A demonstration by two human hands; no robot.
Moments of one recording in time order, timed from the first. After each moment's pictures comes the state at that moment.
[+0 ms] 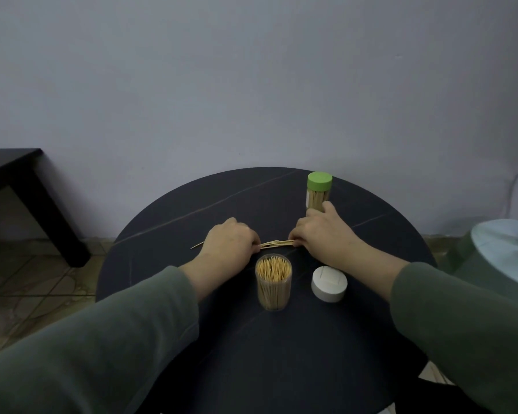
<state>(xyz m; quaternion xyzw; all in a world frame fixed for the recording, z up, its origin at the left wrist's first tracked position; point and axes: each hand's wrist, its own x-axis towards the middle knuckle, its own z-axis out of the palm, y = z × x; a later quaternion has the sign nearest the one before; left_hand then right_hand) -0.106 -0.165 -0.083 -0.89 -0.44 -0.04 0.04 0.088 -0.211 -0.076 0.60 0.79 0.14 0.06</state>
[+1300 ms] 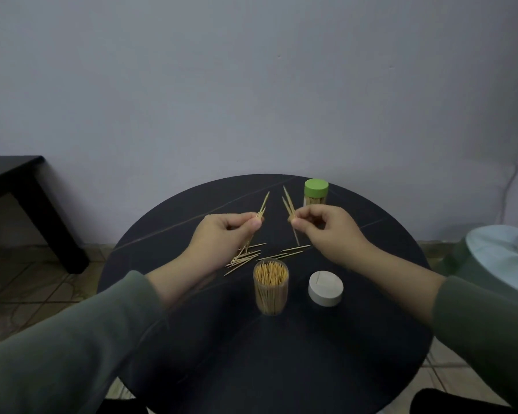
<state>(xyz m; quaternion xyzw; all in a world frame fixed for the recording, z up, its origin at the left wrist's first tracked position) -0.121 -0.209 -0.040 -0.67 -0.44 -0.37 -0.46 0.073 -0.253 -0.045 0.61 0.61 -0.24 -0.44</state>
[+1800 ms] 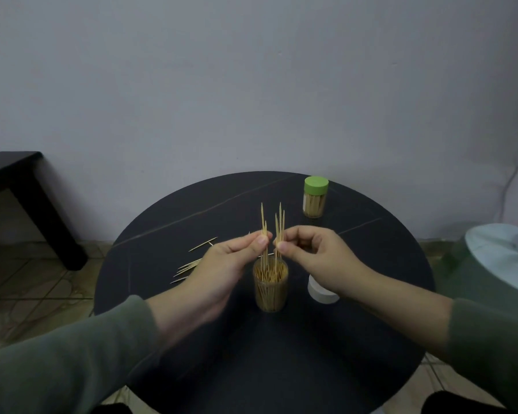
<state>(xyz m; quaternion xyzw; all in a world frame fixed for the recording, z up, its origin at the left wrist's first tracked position) -0.123 -0.242 -0.066 -0.54 -0.38 -0.37 -0.66 0.050 -0.282 -0.058 0.53 0.61 -0.37 -0.46</state>
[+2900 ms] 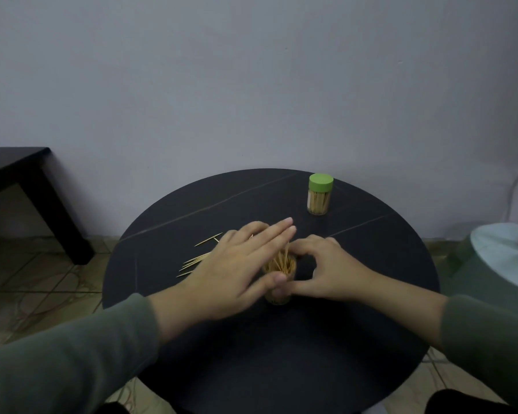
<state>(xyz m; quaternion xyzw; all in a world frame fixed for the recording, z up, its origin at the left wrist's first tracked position) -0.145 -0.232 -0.070 -0.96 -0.20 -0.21 0.02 0.062 -0.283 -0.066 0.59 0.77 -0.18 -0.19</state>
